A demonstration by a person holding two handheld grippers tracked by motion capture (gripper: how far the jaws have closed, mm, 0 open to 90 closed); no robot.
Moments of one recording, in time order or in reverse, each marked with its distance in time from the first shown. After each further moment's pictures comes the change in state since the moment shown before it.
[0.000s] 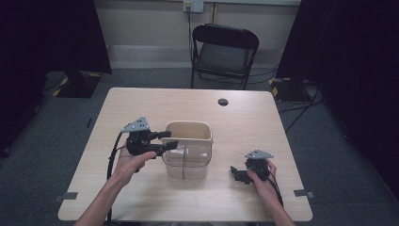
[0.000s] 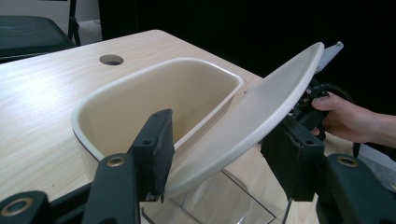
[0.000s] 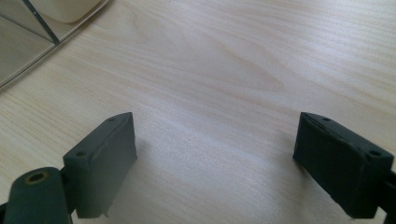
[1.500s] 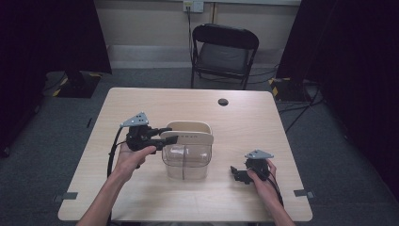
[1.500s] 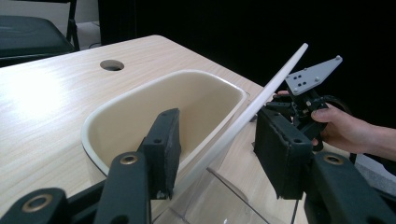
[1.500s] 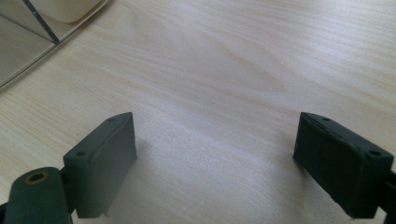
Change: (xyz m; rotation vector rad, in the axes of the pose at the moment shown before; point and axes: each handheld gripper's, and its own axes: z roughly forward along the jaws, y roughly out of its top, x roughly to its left) left arm 0.009 0.008 0.001 -0.018 -0.008 -0.023; right arm 0.000 0.000 0.000 0.000 0.000 0.000
